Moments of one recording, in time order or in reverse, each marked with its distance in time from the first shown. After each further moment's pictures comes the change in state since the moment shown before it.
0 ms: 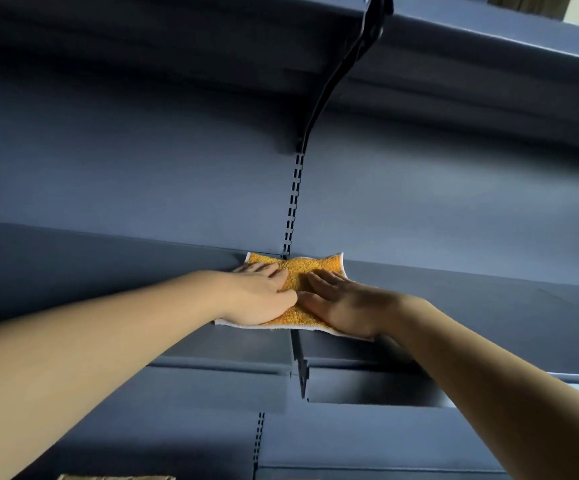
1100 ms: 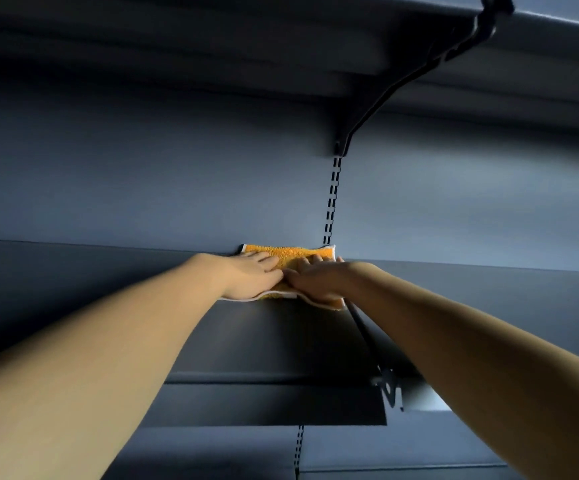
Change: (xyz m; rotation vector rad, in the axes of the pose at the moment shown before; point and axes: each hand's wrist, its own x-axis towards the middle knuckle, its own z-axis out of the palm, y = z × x) left_hand 0.031 -0.114 -0.012 0.066 -0.019 0.020; right_hand 0.128 -0.074 -0.019 -0.021 0.029 0.265
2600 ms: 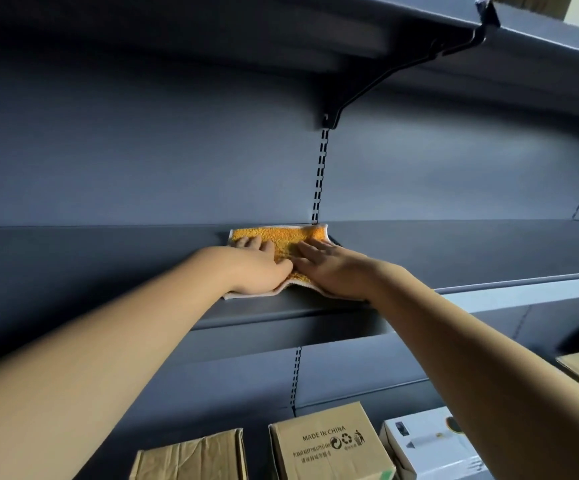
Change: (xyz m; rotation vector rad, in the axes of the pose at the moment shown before) left_hand -0.089 0.009 0.015 -0.025 0.011 -0.014; right_hand -0.124 -0.046 0.008 -0.091 0.058 -0.105
